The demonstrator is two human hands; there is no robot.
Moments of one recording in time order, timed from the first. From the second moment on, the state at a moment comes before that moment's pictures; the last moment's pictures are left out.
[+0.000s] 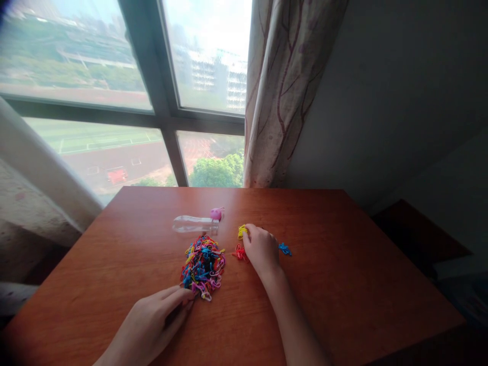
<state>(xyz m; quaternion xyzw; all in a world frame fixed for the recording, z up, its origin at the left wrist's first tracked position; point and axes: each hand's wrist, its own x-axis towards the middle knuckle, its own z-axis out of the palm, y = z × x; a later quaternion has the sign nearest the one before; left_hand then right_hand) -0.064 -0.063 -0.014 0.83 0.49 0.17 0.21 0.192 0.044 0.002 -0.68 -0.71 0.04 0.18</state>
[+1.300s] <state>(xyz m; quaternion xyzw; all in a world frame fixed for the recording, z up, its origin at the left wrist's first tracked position) -0.058 -0.062 -0.013 0.82 0.48 0.23 0.22 0.155 -0.070 -0.027 -0.55 -0.73 0.21 0.34</state>
